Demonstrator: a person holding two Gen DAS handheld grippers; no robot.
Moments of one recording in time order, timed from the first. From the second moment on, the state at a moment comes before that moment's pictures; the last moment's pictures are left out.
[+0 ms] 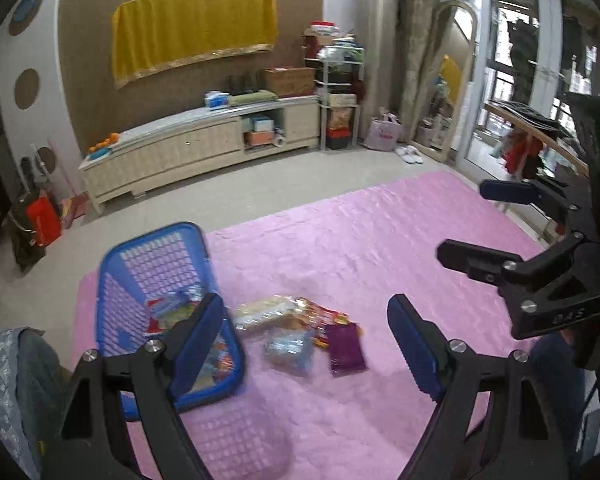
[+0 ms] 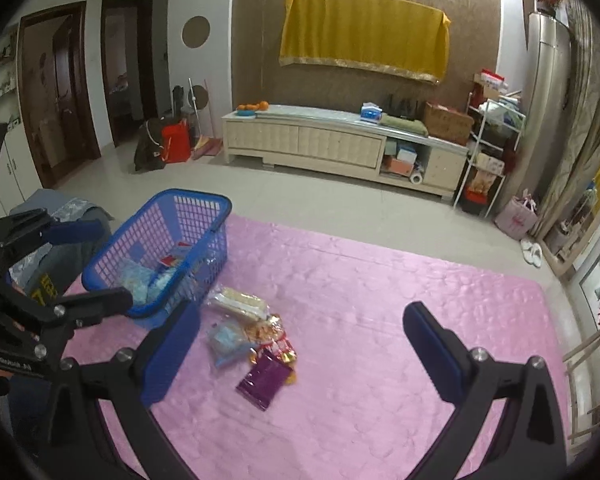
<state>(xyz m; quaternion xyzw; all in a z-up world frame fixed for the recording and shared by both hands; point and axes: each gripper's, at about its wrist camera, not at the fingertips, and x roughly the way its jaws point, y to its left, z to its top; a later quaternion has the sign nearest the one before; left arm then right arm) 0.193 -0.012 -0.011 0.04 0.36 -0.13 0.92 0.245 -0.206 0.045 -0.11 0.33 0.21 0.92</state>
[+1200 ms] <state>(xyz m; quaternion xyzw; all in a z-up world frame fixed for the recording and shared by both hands) 0.252 -0.093 -0.167 0.08 0.49 -0.13 0.86 0.294 -0.301 -0.103 -0.03 0.42 0.16 0.89</state>
